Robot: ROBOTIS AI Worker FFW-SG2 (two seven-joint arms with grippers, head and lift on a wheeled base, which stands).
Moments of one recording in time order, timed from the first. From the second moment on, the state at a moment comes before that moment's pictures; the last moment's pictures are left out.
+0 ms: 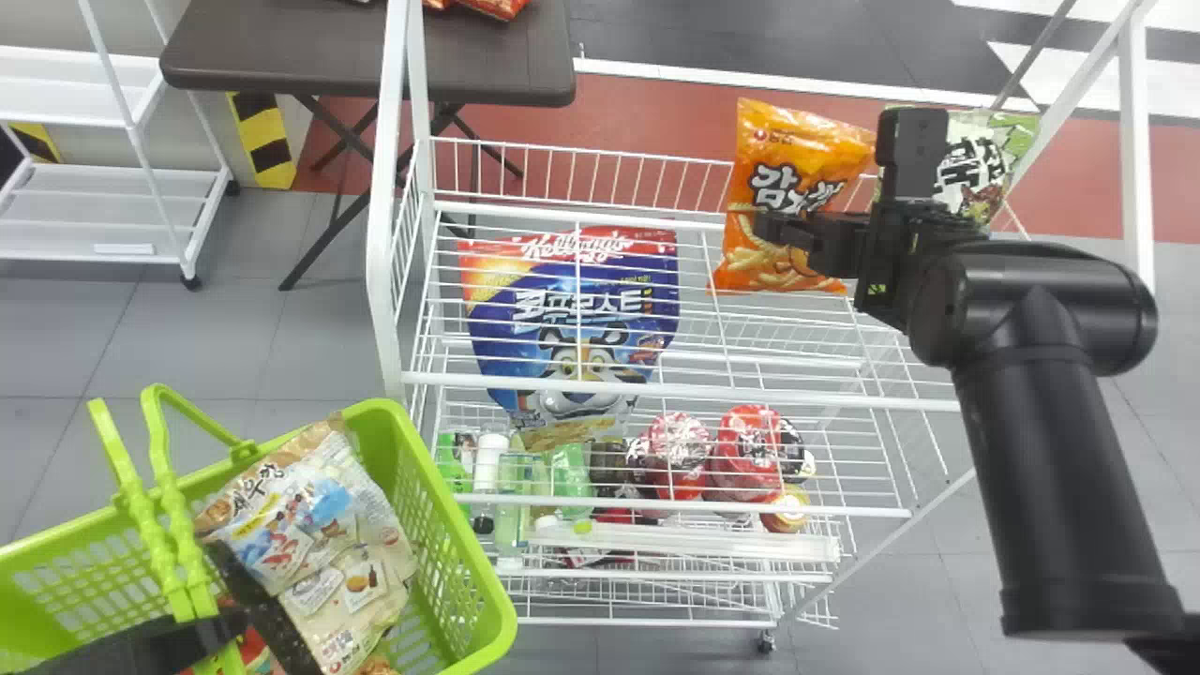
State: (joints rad) left arm 0.51 0.13 0.53 -2.19 0.36 1.23 -1.57; right arm -0.37 -0.19 -0.08 -1.41 -0.09 0.73 0.23
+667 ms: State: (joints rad) left arm 0.50 0.13 0.54 -2.17 0.36 1.22 -1.57; right arm 0.00 -0.19 -0.26 -2.12 -0.42 1.23 0.28
